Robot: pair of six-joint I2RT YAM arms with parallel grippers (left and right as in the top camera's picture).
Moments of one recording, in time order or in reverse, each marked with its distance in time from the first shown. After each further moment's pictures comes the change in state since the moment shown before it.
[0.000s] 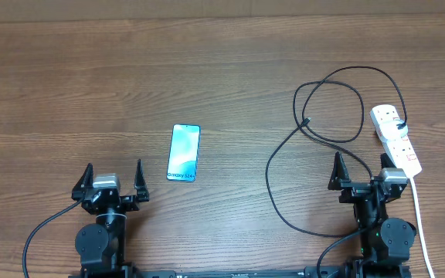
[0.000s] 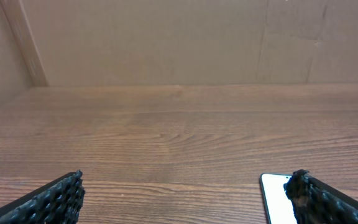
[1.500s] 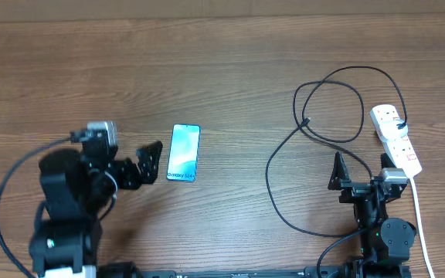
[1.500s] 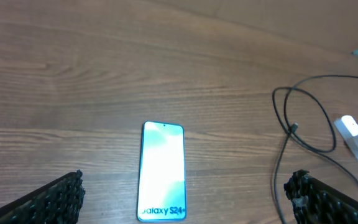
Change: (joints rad) left arm -0.003 0.756 0.791 -0.576 0.378 -0.217; right arm 0.000 0.000 0.000 0.000 0.000 0.000
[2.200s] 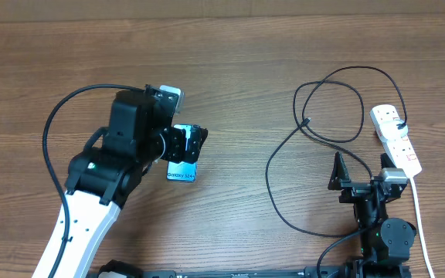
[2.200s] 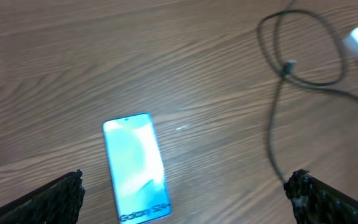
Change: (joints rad) left arm -0.413 0.406 0.316 -0.114 -0.256 0.080; right arm 0.000 0.000 0.000 0.000 0.000 0.000
